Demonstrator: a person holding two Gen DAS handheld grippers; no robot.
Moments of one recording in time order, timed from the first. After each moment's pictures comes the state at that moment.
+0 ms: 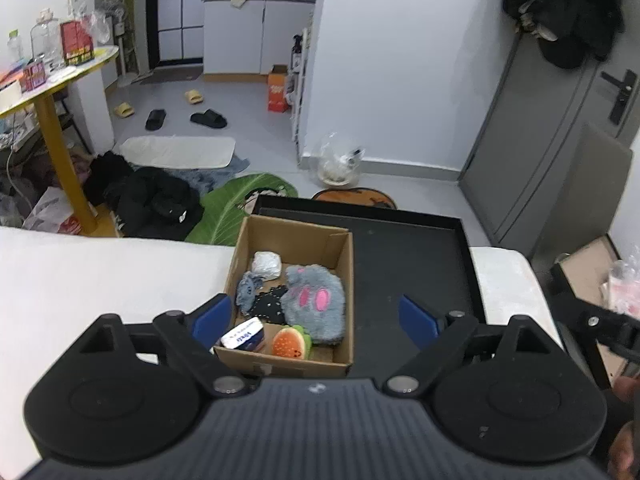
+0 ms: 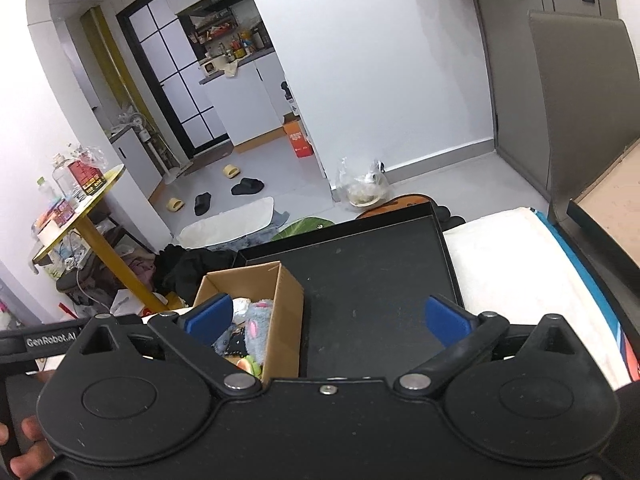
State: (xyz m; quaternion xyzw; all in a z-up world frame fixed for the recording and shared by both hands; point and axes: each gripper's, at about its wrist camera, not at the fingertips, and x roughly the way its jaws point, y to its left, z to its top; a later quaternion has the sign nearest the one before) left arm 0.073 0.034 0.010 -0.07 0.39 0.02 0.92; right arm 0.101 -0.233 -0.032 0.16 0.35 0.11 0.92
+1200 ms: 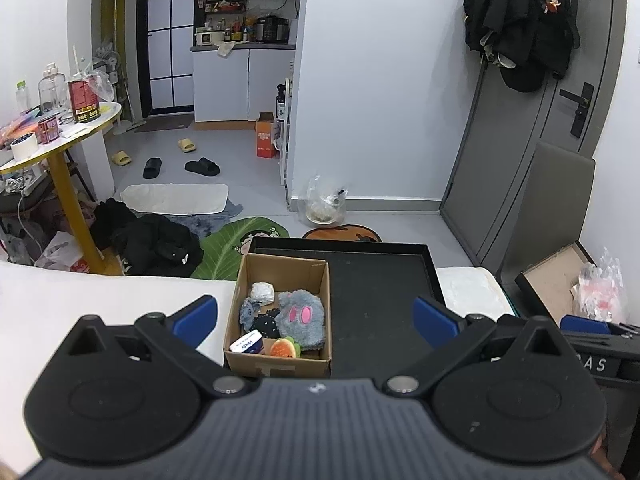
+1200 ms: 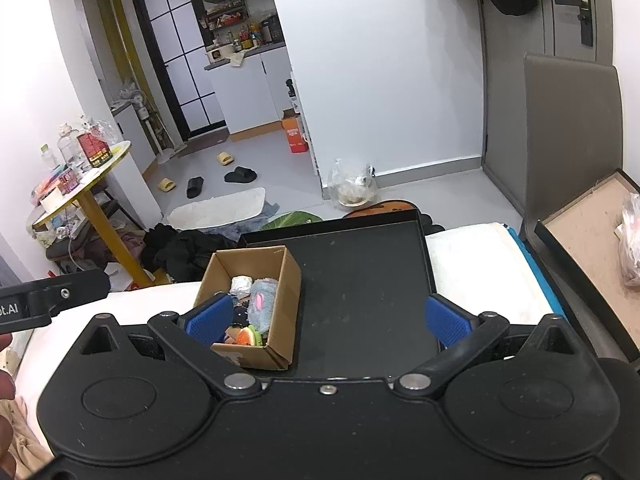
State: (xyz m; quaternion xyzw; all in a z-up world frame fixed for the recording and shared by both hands) left arm -0.005 0.012 0.078 -0.04 0.33 0.00 0.94; right arm 0.048 -0.224 0.013 0.10 0.35 0.10 0.93
